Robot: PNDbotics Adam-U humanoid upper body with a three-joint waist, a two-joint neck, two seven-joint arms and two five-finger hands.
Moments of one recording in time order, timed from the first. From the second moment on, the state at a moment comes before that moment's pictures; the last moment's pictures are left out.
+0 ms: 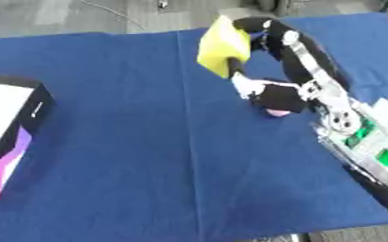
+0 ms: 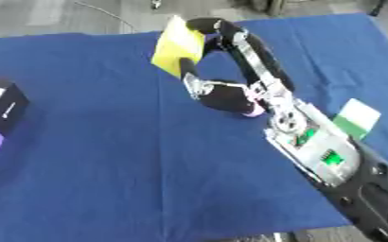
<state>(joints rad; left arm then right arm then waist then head) -0.51 0.82 -0.09 -1.98 0.24 0.33 0.11 -0.53 -0.60 0.44 -1.98 0.02 0.16 -0.26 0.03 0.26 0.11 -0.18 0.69</state>
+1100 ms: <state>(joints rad) -0.70 0.94 -0.45 -1.99 -0.03 0.46 -0.39 -0.59 -0.57 0.60 -1.98 0.19 0.08 -0.23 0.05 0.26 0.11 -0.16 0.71</state>
